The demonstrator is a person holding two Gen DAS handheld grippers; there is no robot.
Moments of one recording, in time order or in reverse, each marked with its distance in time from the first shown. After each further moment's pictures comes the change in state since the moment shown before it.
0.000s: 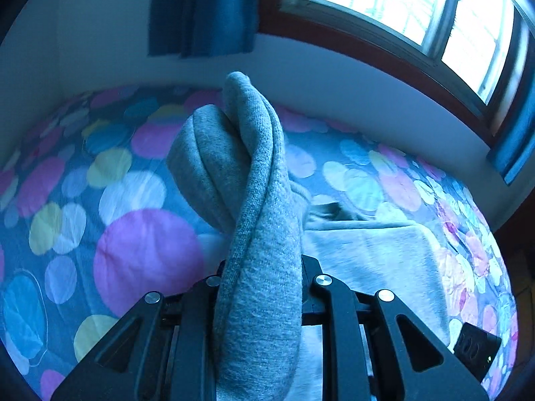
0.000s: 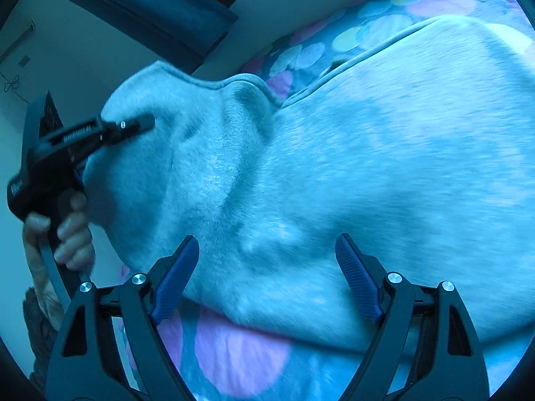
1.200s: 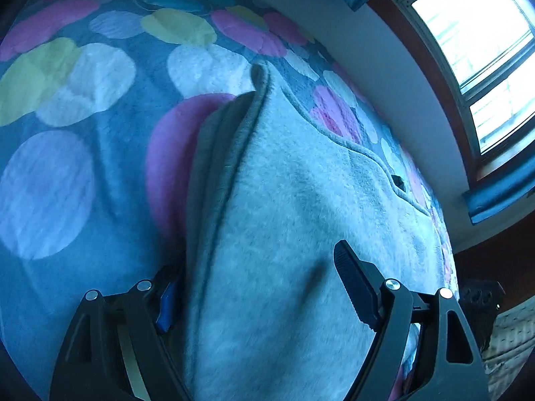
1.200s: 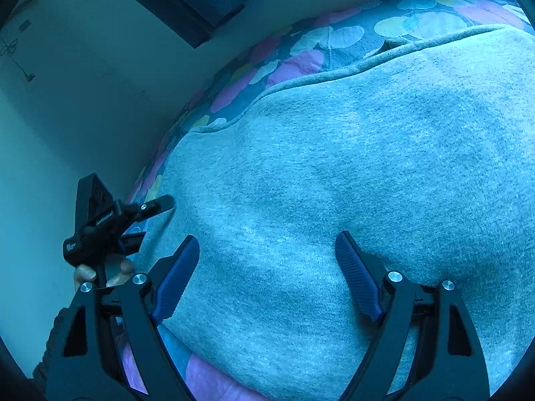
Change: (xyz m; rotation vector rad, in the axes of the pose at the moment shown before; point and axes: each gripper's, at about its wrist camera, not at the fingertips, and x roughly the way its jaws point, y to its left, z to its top) left arm 0.074 0.207 -0.086 -0.328 0.183 -0.258; right arm 0.098 0.041 -0.003 -0.111 0.036 -0.050
